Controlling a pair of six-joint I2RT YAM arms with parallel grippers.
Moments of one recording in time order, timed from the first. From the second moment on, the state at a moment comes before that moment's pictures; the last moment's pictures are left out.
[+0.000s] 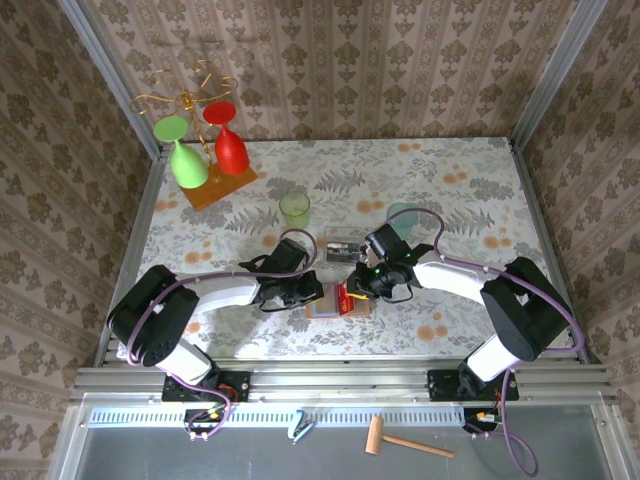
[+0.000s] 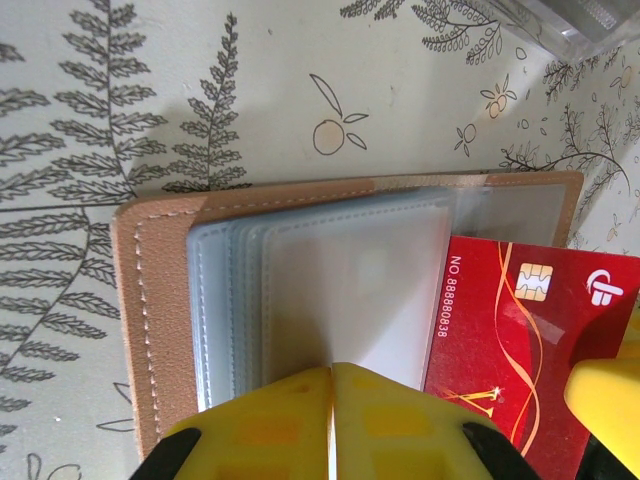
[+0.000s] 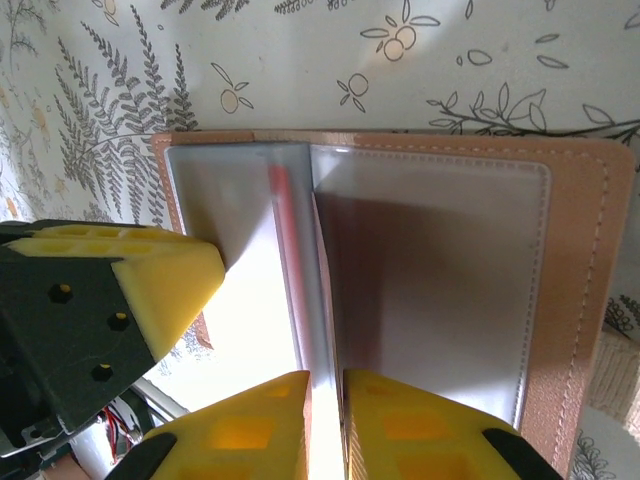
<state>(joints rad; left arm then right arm) -0.78 1.54 0.66 -0.11 0.35 -0.97 0.61 1.56 0.80 -0.33 -0.46 0.82</state>
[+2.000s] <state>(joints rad) -0.73 1.28 0.57 -0.16 0.29 -0.98 0.60 1.78 1.55 -1.14 -0.20 -0.41</state>
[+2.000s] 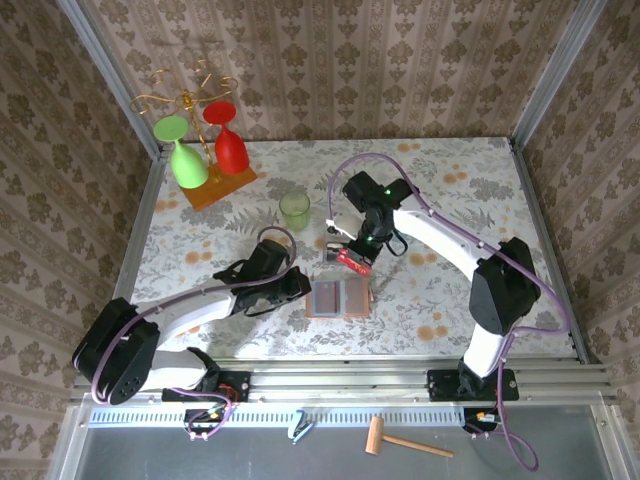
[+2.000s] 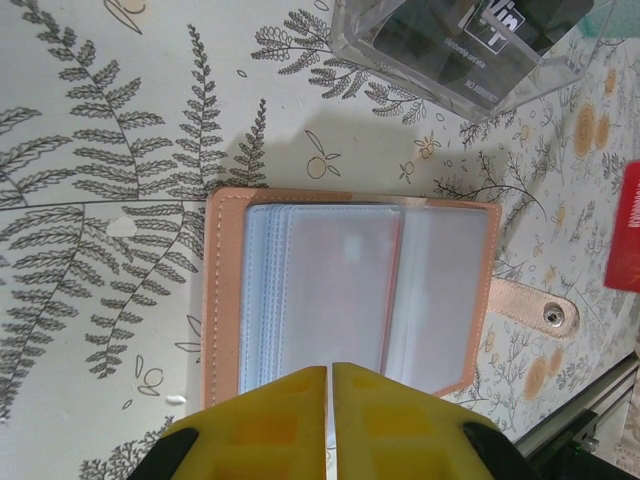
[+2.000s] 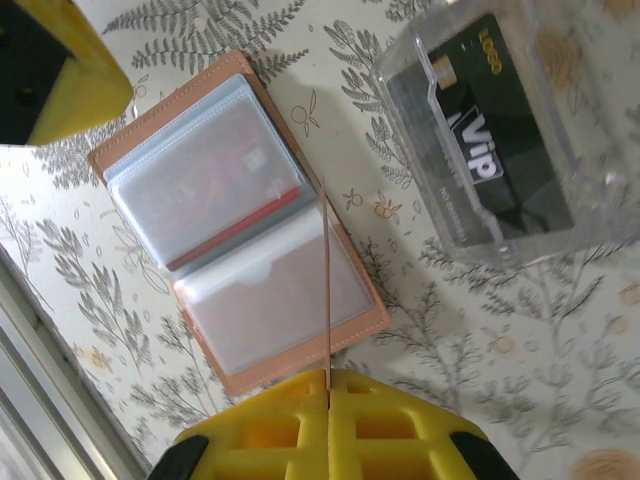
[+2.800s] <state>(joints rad) -0.69 1.25 0.56 -0.24 0.27 -0.97 0.50 2.27 2.29 -1.50 -0.17 -0.80</state>
